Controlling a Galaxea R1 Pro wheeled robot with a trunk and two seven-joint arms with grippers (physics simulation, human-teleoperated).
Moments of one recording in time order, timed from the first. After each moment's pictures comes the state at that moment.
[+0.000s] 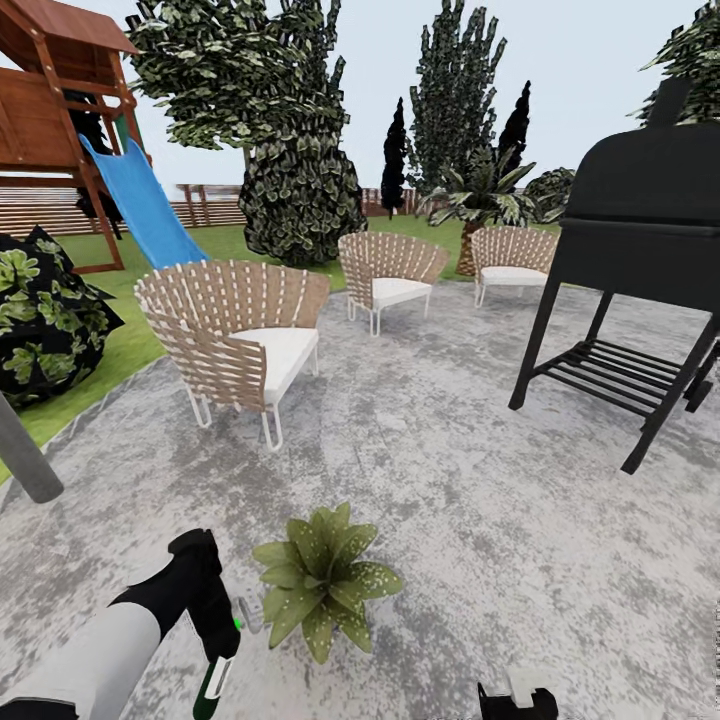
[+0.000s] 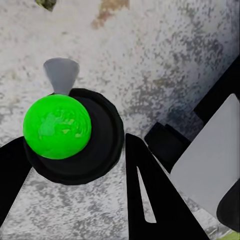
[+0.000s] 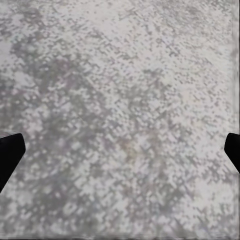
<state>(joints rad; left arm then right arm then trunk) -0.71 0.09 -0.10 -0.56 -1.11 0.58 -1.33 -0.41 -0.03 -0.09 -0.09 0.20 -0.40 -0.10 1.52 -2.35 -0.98</state>
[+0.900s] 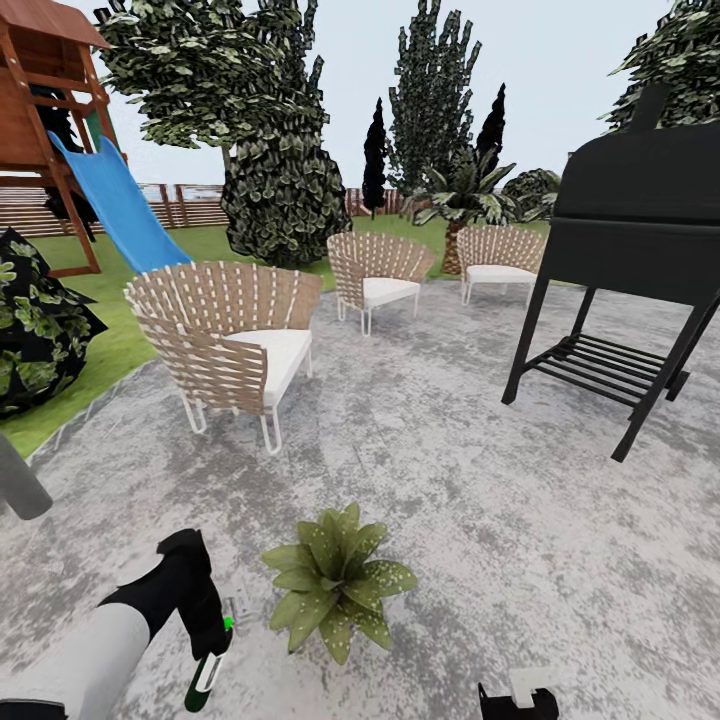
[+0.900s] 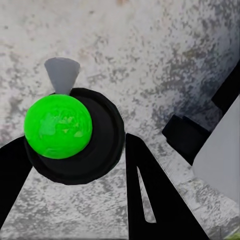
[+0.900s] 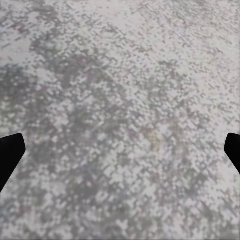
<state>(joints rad) -0.71 0.12 -0.10 -0.56 -1.13 0.47 -1.32 -0.41 -0.03 -0.09 -0.09 0.20 -0.40 -0.10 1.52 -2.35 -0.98</state>
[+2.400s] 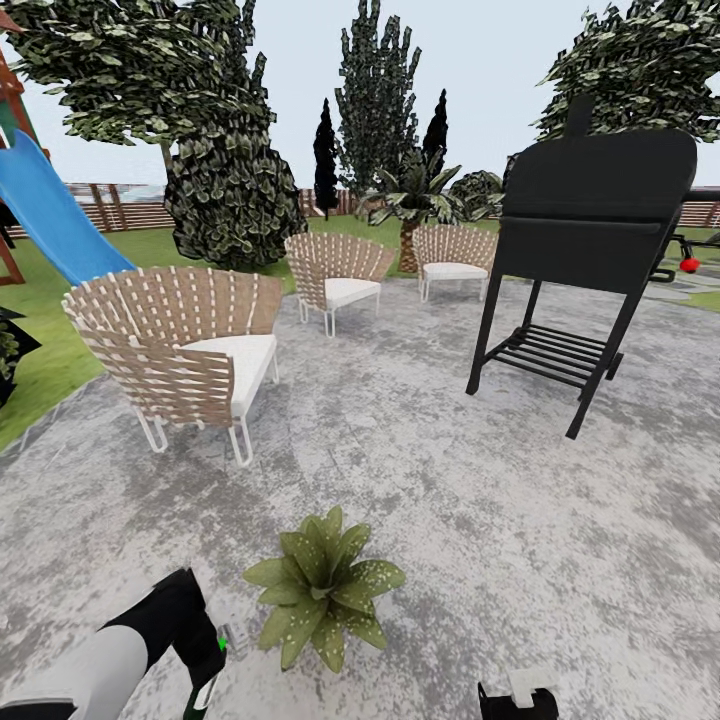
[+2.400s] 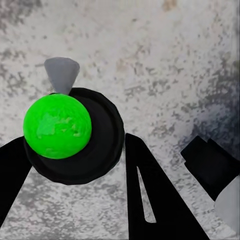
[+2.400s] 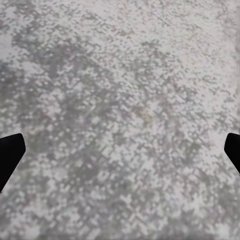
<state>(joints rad) -0.69 0.11 0.00 -0.33 -1.02 0.42 -0.94 -0.41 -0.03 -0.09 -0.09 0.20 -0.40 -0.10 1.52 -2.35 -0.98</state>
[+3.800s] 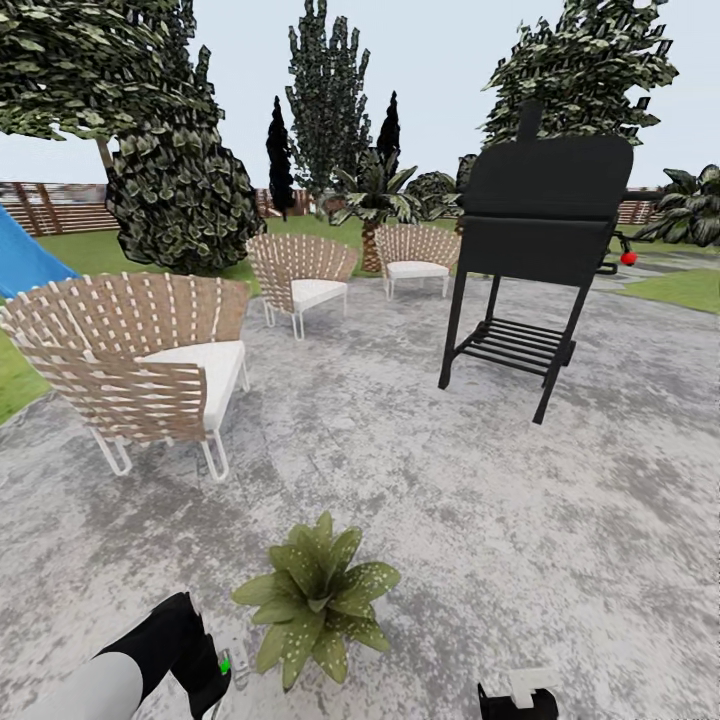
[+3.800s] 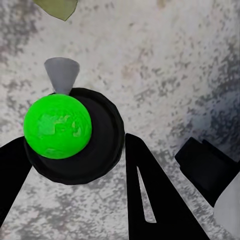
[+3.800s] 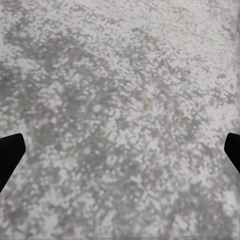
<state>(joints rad) -0.63 0.10 0.00 -0.34 -1.02 0.32 -0.92 -0.41 -0.03 -0.09 -0.09 0.20 -0.40 -0.10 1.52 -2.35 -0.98</state>
